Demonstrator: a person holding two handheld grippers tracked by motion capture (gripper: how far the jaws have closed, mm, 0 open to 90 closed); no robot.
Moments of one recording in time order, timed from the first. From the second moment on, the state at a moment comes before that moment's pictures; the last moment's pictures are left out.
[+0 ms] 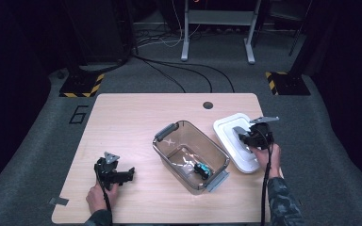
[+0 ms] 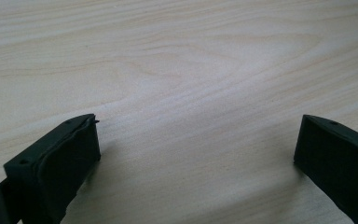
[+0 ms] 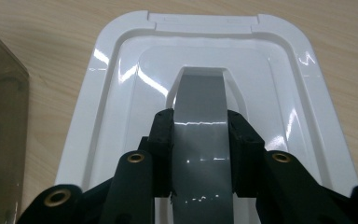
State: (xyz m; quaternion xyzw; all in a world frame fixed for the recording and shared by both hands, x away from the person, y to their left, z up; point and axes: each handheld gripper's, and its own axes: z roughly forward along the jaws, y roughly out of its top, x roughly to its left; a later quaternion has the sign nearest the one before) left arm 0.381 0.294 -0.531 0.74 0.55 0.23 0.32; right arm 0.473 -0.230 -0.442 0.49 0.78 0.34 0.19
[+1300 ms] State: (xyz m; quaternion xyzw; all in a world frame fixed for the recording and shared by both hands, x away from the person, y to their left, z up) left arm 0.381 0.294 -0.531 0.74 0.55 0.23 0.32; right arm 0.476 -0.227 -0.379 0.45 0.80 0.35 0.21
